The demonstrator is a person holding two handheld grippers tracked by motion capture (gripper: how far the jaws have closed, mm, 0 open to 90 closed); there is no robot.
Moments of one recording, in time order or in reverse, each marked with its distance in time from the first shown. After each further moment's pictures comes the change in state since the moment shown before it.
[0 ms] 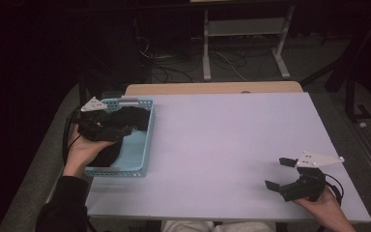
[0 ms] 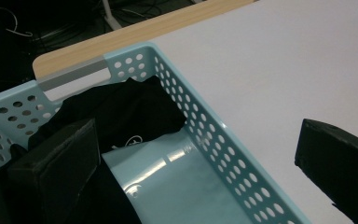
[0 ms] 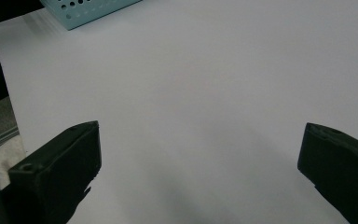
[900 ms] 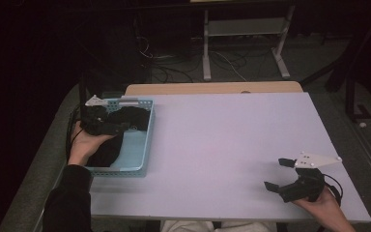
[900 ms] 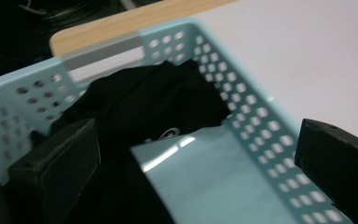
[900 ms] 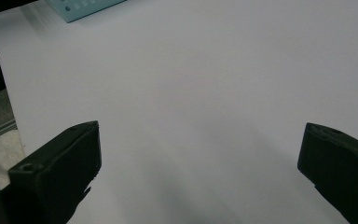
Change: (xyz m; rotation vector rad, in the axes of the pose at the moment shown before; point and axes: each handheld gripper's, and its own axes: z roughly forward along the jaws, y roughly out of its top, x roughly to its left) left arm 0.040 -0.009 0.034 0.072 0.072 -0.044; right arm 0.002 0.000 0.002 0.018 -0.004 -0.021
